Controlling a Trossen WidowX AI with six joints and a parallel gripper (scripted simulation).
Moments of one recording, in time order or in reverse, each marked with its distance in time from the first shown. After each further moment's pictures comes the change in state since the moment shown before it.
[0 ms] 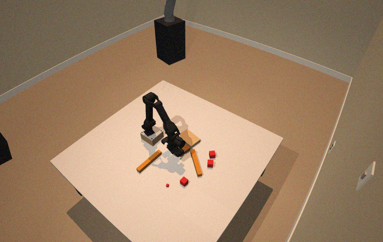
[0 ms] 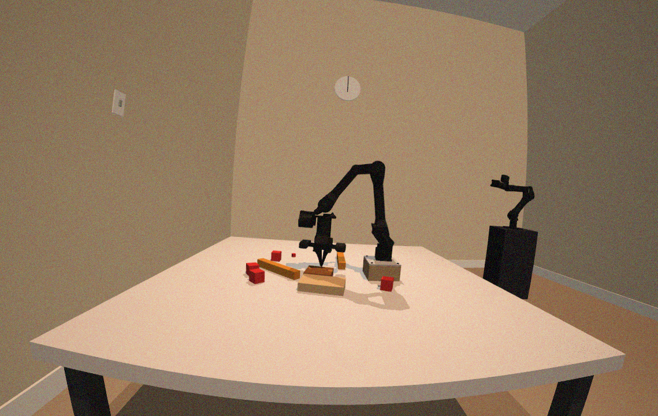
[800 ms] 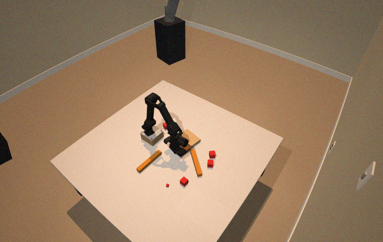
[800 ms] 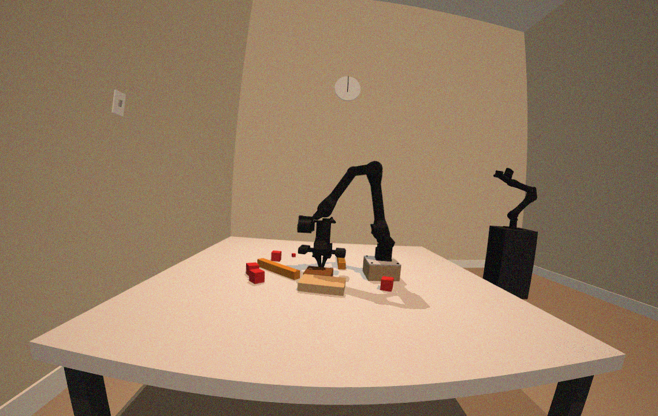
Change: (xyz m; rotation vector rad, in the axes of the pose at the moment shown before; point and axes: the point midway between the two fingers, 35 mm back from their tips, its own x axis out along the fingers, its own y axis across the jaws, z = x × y) arm 0.017 0.003 0.023 0.003 -0.001 0.011
